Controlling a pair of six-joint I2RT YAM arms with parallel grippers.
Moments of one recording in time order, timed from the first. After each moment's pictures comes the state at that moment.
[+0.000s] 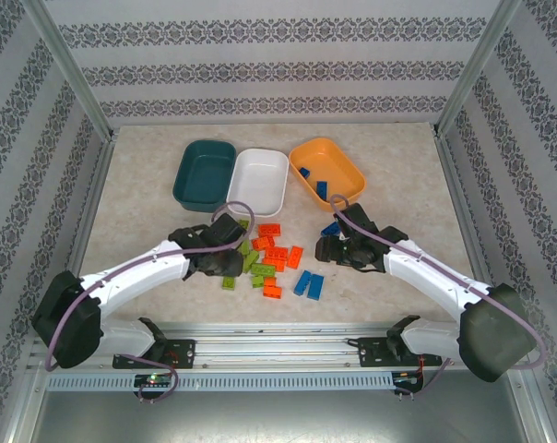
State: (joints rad) left arm -0.68 1.31 0.88 -0.78 -0.07 -0.61; right arm 0.54 1.22 0.73 -0.61 -0.08 0.66
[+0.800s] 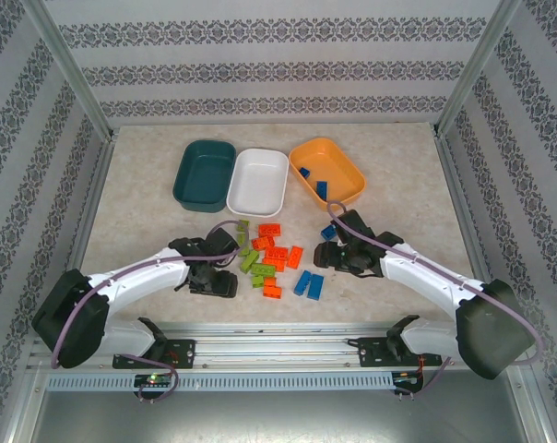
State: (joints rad) left arm -0.68 1.31 0.70 -0.80 0.05 -0.60; right arm 0.56 1.24 0.68 -0.56 -0.09 0.69
